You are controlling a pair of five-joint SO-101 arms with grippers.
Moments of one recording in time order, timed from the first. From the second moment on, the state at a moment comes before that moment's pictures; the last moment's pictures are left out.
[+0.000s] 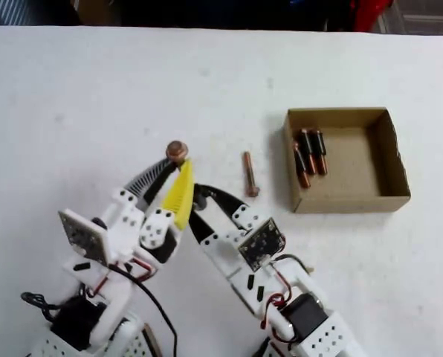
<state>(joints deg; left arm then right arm) 24.6 -103.4 79.6 29.8 11.7 -42.7 -102.5 96.4 20.4 8.1</state>
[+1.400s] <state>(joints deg) 26.7 -104.0 86.2 30.5 15.4 -42.2 -102.4 96.4 20.8 8.0</state>
